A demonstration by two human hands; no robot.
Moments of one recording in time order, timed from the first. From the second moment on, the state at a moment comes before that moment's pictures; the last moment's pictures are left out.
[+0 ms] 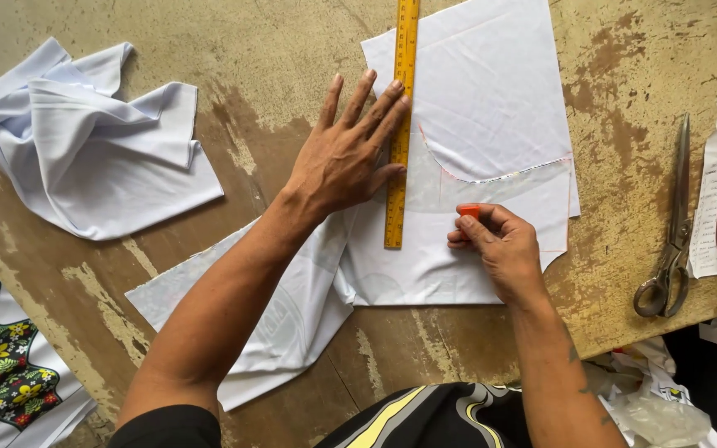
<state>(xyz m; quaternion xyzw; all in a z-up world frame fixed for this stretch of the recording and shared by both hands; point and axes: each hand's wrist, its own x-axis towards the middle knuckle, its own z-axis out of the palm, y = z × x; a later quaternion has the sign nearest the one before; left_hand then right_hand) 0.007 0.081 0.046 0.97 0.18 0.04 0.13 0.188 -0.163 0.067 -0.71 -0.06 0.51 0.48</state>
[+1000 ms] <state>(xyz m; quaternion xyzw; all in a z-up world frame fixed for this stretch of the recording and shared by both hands) 0.000 0.094 0.046 0.97 0.18 0.05 0.16 0.206 0.008 0.117 -0.80 -0.23 0.43 0.34</state>
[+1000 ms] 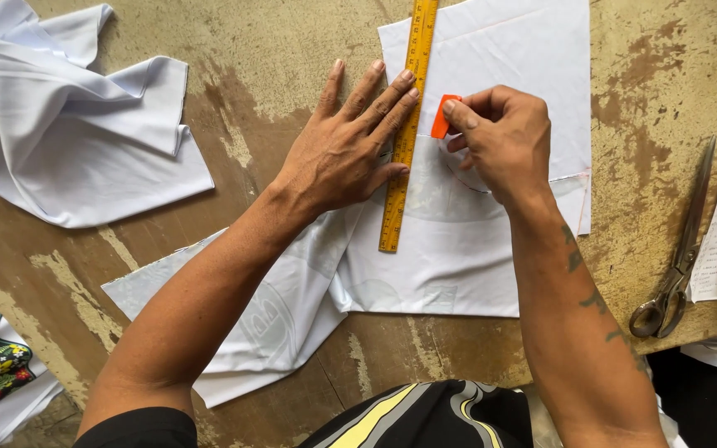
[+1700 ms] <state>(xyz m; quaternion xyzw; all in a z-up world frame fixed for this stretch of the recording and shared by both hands) 0.000 0.095 0.035 0.96 0.19 0.10 0.18 0.282 0.118 0.040 -0.76 -0.54 0.05 0.37</state>
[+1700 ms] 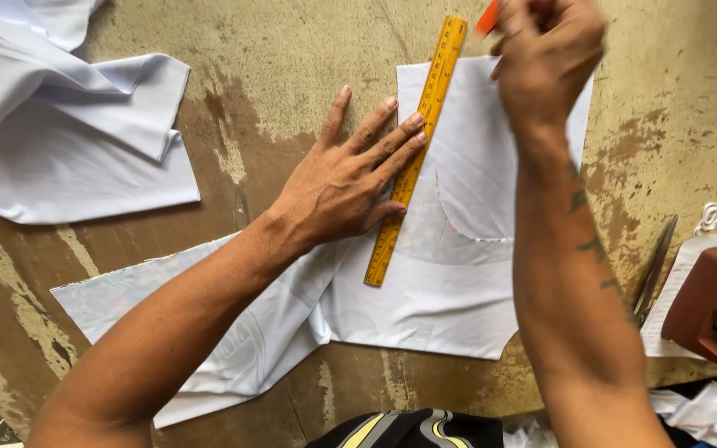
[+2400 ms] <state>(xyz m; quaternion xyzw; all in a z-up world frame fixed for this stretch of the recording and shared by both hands) 0.070 0.137 0.047 0.80 0.60 -0.01 0.04 0.289 0.087 0.090 -0.67 -0.62 0.28 0.31</state>
